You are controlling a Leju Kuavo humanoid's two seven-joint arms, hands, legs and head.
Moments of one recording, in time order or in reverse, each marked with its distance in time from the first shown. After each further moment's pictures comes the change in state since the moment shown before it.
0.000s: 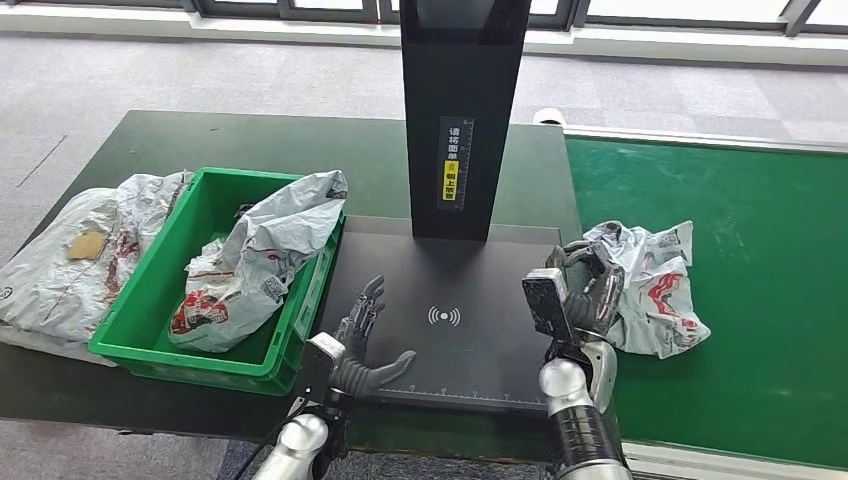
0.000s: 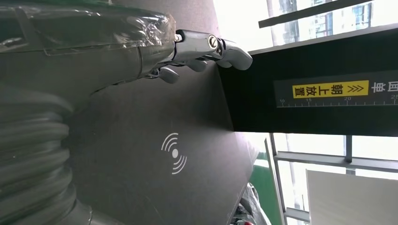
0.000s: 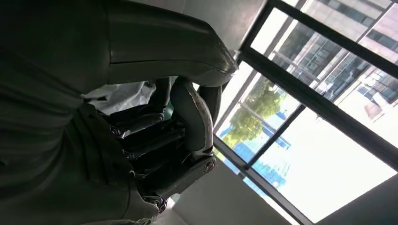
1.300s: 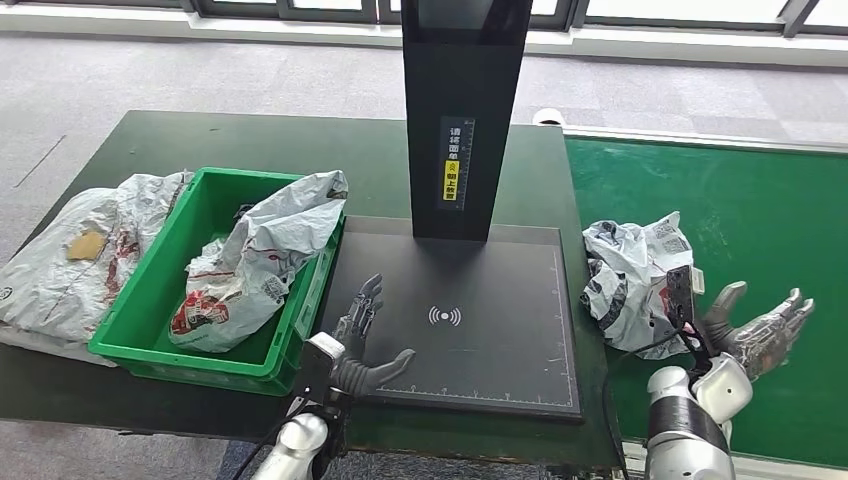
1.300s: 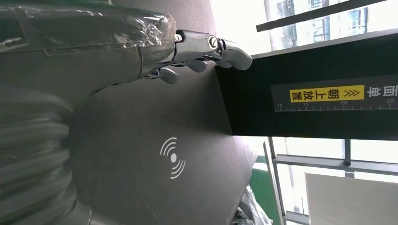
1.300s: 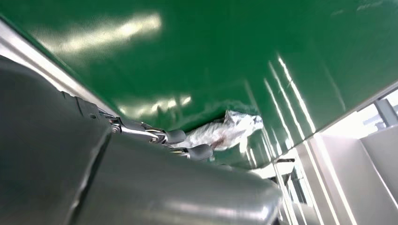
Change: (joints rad) left arm 0.003 0.000 0.000 -0.010 -0.008 0.025 0.000; right arm -0.188 -0.228 -0.609 0.266 0.673 -0.031 0.601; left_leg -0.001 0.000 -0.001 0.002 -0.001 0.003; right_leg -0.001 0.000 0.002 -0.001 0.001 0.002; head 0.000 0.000
